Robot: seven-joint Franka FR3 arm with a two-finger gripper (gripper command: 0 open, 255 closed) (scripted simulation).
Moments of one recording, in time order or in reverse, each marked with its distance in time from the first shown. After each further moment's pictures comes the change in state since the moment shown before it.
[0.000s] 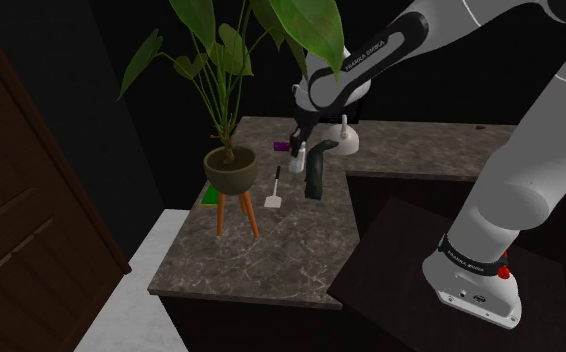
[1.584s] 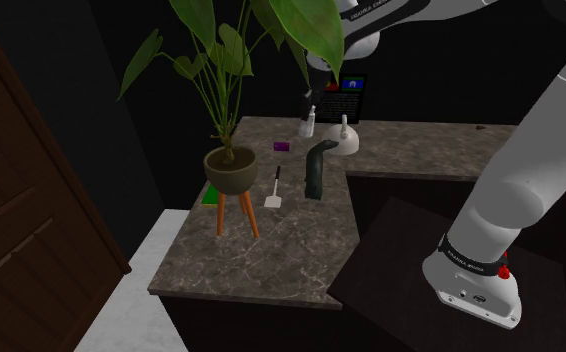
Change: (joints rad) arm -0.065 -0.012 -0.107 0.239 0.024 -0.258 -0.177
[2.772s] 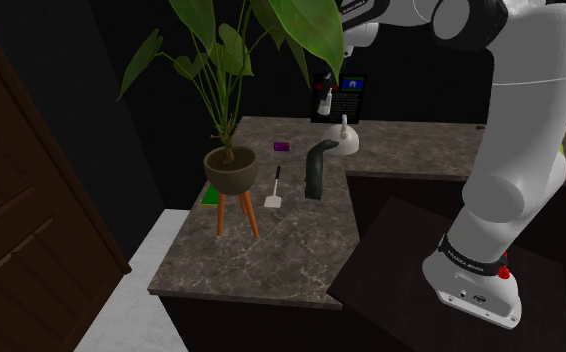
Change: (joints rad) arm -0.210 0.429 -0.155 0.551 0.150 -0.165 -0.406
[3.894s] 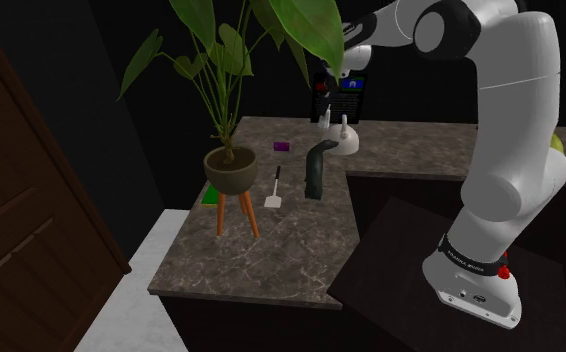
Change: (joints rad) arm -0.032 0.126 0.009 -0.013 0.049 0.129 -0.066
